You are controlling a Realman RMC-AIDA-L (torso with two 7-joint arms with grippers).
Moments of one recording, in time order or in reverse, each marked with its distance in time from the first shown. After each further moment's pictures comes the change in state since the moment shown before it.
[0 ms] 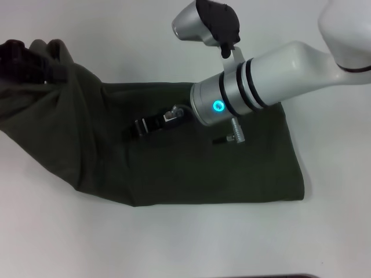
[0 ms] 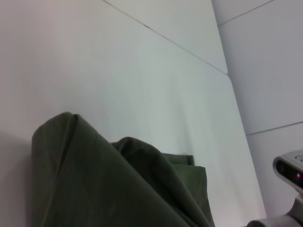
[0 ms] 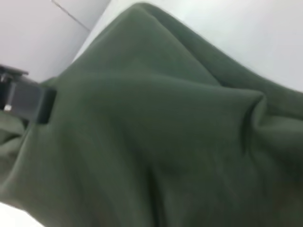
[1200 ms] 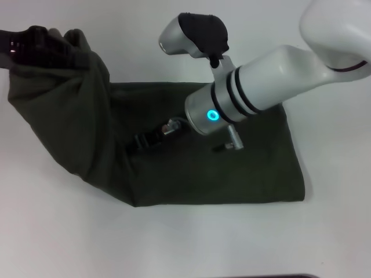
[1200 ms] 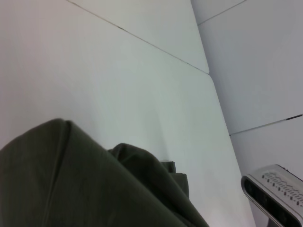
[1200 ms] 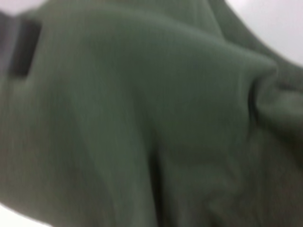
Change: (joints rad) left arm -0.044 -0.037 0.011 -0.010 -0.022 -0.017 -0.009; right arm 0.054 -0.009 -0.167 0.009 0.041 0.037 0.087
